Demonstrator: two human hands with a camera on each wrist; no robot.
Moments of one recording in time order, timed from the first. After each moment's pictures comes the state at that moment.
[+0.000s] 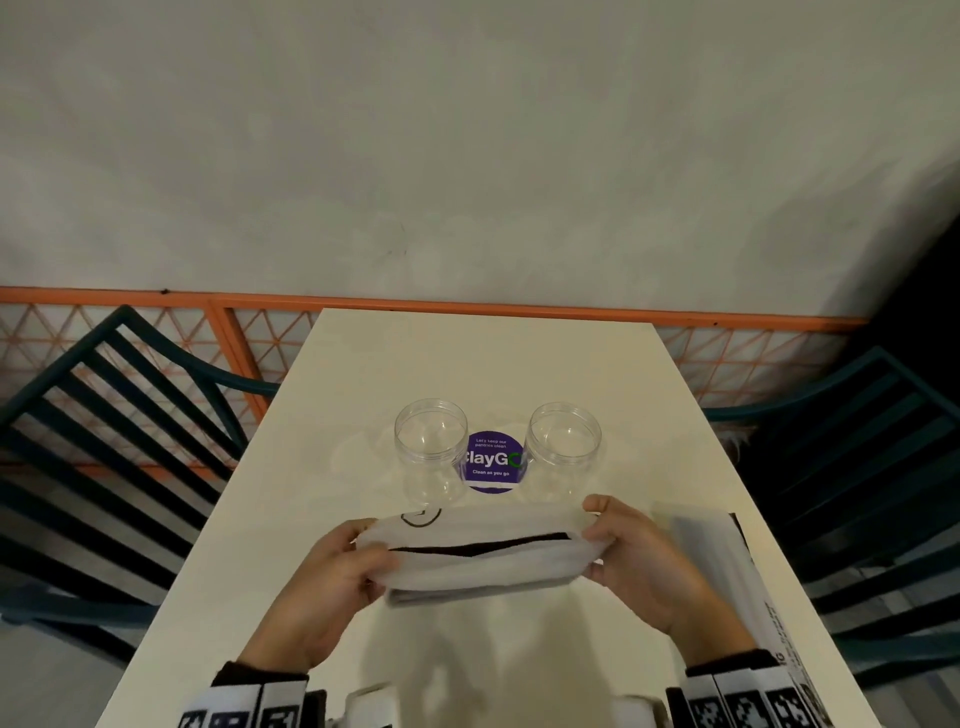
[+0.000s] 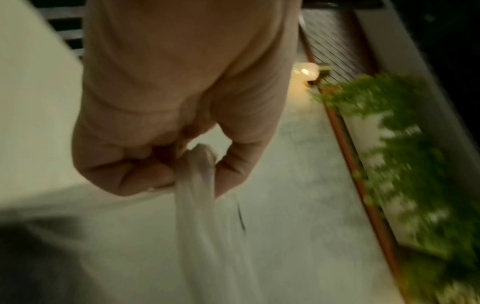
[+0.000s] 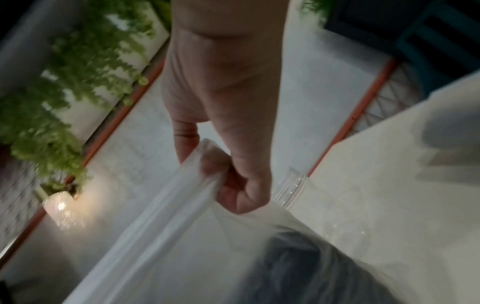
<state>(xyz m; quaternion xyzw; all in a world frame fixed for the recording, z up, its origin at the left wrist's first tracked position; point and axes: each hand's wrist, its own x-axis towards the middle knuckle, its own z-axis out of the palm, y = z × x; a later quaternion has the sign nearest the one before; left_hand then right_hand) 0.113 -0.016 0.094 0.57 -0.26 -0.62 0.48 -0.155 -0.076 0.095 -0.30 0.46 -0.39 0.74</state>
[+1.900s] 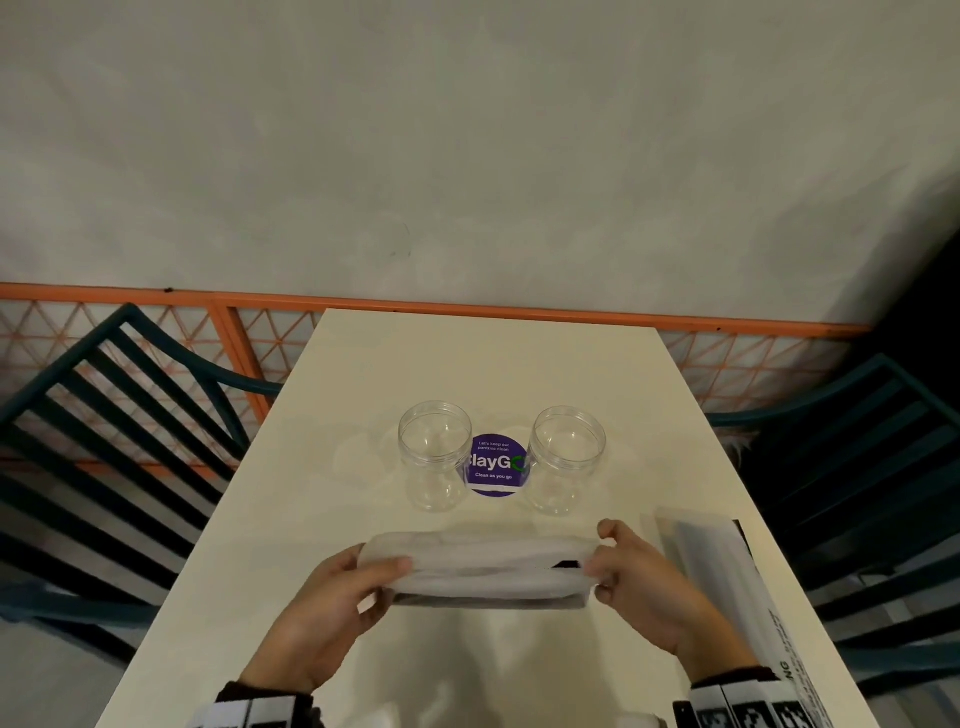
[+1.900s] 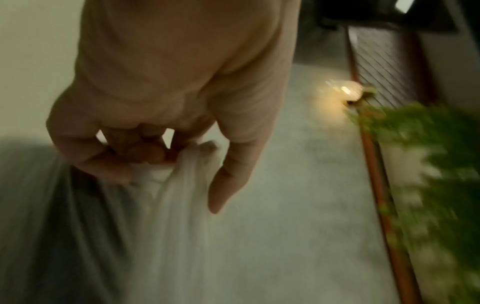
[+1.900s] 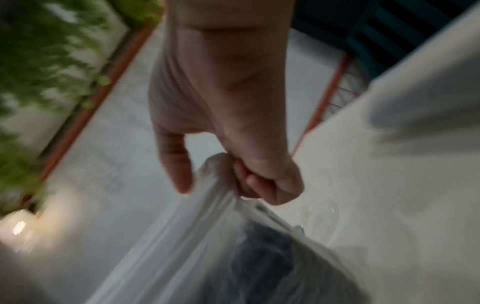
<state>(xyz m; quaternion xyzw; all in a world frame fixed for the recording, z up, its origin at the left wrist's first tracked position) 0.114 -0.010 0.083 0.56 -0.22 -0.65 0.46 -0.160 -0.074 0.079 -0.31 0.52 -0.32 0.73</state>
